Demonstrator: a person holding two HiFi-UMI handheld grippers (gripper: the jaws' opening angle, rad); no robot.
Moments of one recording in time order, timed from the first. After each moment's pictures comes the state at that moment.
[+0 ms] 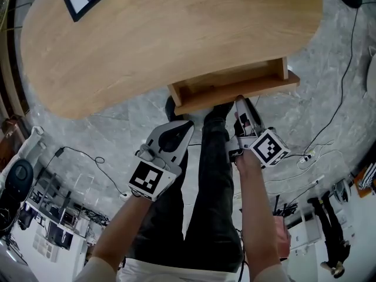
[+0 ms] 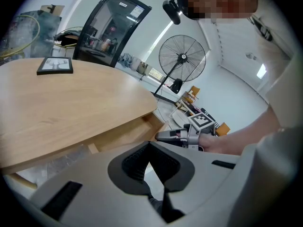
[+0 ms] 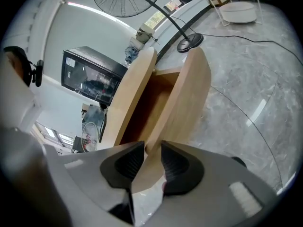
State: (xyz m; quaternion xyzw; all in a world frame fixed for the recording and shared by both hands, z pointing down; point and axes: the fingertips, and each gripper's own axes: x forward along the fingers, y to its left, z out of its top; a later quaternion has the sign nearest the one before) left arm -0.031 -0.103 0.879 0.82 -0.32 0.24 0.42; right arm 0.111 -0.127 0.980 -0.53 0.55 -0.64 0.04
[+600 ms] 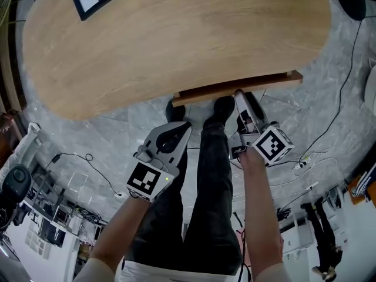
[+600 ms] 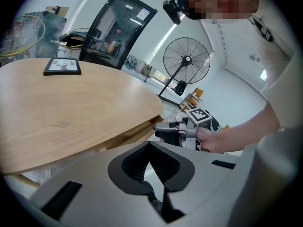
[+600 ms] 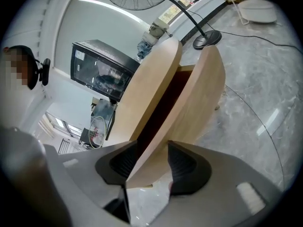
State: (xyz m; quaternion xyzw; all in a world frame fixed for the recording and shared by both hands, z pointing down) left arm -0.054 -0.120 0.883 0.81 -0.34 0.23 0.42; right arm 0.084 -0.182 0.970 -0.49 0.61 -0.62 0.04
